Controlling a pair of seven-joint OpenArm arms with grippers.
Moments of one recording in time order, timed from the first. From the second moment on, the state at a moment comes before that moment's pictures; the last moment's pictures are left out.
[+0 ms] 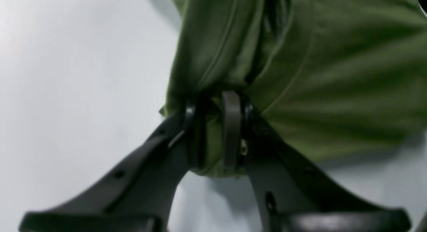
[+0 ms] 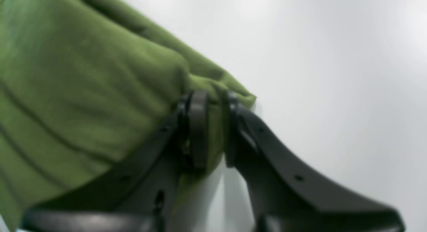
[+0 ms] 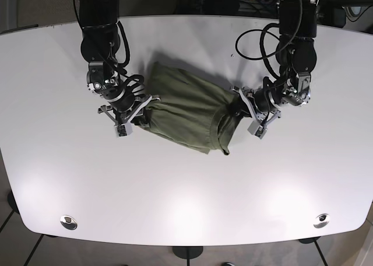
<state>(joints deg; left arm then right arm) -8.7 -12.7 0.8 74.1 -25.0 -31.2 43.8 2.2 4.9 -0.3 79.9 10.3 14.5 -28.3</state>
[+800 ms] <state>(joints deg) -17.5 -12.4 0.9 84.8 -11.1 -22.2 45.7 -3.9 2.5 -24.9 101.0 10.7 14.2 -43.7</state>
